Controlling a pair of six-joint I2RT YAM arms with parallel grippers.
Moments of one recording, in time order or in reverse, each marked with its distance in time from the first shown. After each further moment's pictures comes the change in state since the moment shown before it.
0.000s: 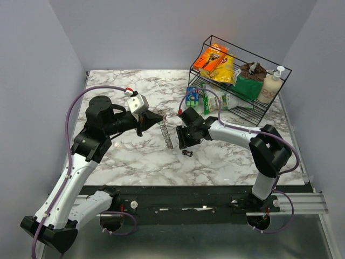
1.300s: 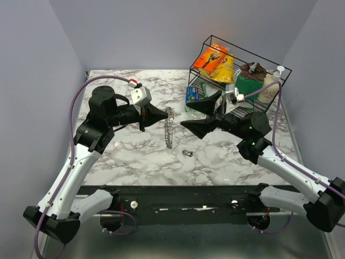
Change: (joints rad) left arm 0.000 0.113 0.120 -0.013 0.126 -0.042; right arm -0.098 -0.713 -0.369 1.162 -0.484 0.043
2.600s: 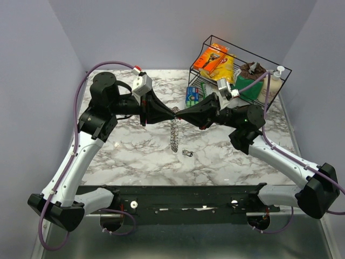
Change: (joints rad) left arm 0.001 0.117 0.143 0.054 0.271 -0.168; right arm 0.004 0.151 0.117 0.165 -0.221 0.060
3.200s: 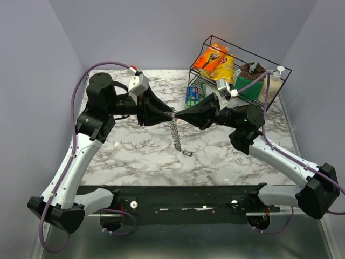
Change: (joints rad) left arm 0.031 -0.020 -0.012 0.019 0.007 -0.022; right arm 0.001 -0.002 0.000 -0.013 0.000 -0.001
